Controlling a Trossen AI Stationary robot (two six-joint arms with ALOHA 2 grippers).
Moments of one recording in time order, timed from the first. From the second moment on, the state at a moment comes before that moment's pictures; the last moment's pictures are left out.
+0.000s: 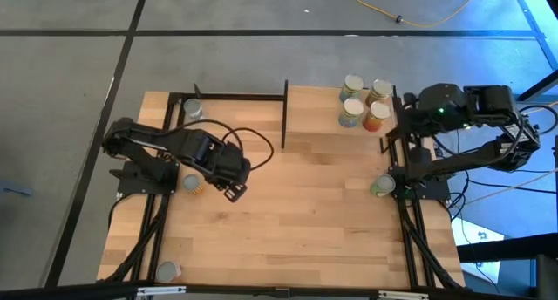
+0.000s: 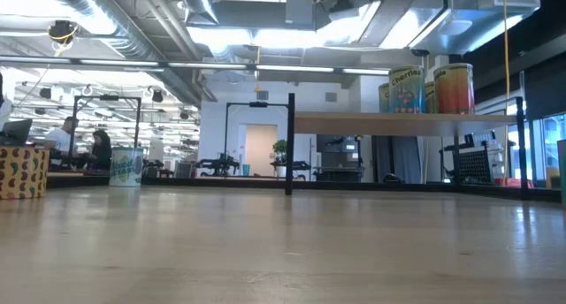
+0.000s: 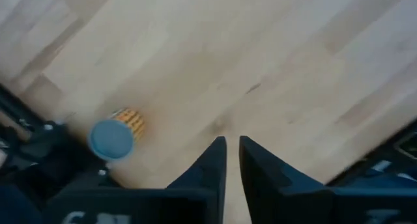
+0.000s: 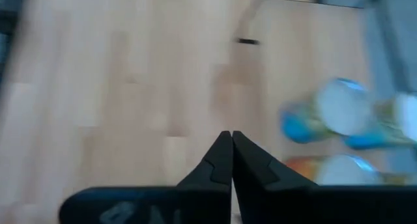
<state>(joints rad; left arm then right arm) -0.24 1.58 1.74 -1.57 -0.06 -1.13 -0.13 1.00 1.66 -1.57 -0.02 -0.19</state>
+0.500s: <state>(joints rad) -0.22 1.58 1.66 -1.57 -0.07 -0.87 -0.13 0.81 1.26 -1.58 -0.43 0.09</state>
